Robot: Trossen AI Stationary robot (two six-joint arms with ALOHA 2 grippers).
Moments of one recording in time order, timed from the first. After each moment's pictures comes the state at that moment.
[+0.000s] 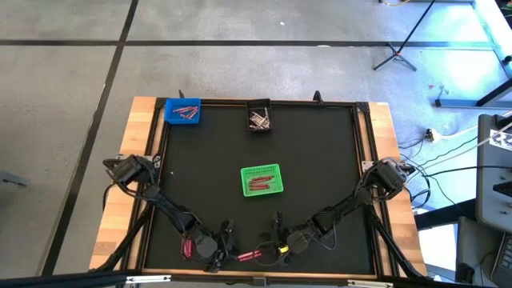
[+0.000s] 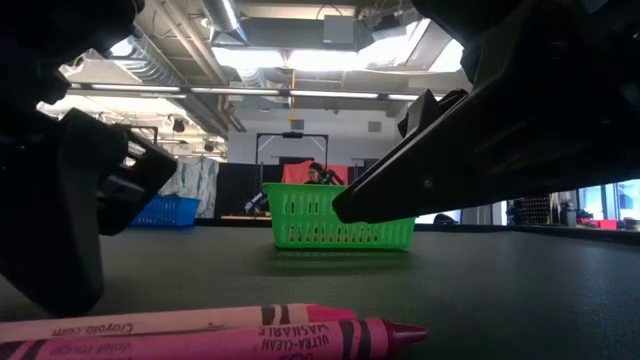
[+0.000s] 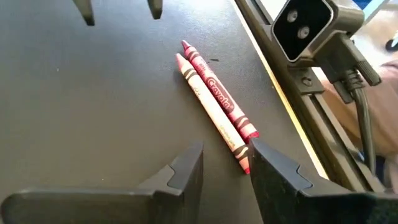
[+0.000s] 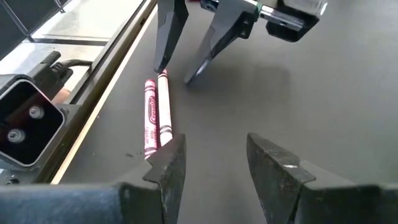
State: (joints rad) left arm -0.72 1.99 0.84 0.50 -0.27 -0.47; right arm 0.62 2.04 0.99 0.52 0.36 0.29
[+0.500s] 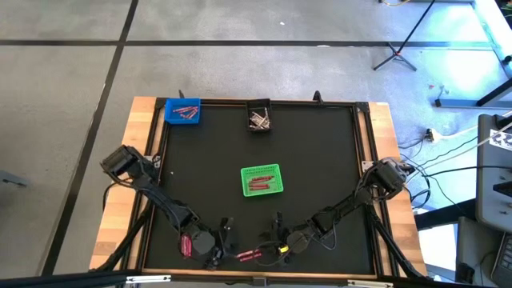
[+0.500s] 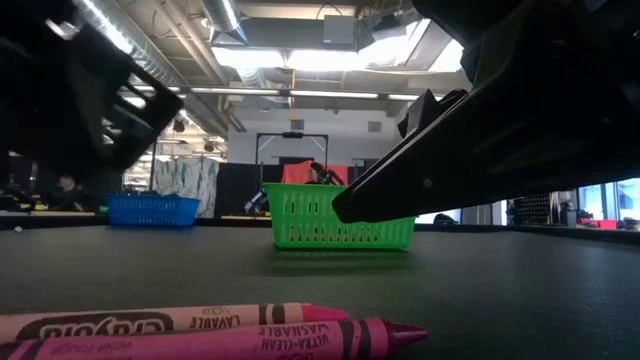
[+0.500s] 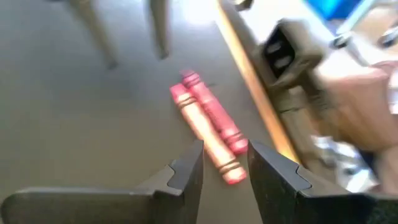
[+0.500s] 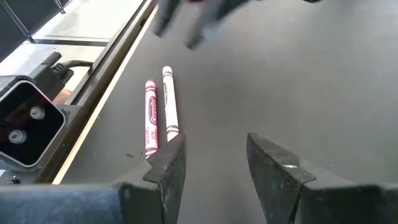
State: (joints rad) left arm -0.71 1.85 0.84 0.40 -0.24 -0.42; right arm 0.62 2.04 0.99 0.52 0.36 0.30
